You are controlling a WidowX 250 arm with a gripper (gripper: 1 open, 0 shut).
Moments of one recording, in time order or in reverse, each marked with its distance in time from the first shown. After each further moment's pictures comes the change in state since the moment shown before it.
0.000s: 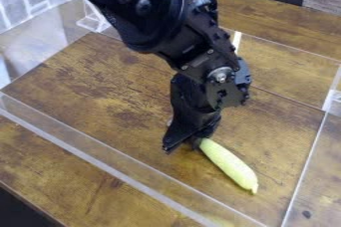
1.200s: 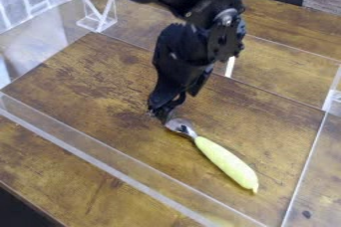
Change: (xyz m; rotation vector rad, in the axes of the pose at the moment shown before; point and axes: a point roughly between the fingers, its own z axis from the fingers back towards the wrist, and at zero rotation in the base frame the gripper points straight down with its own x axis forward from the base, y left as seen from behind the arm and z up) arm 0.047 -0.013 0.028 0.068 -0.119 0.150
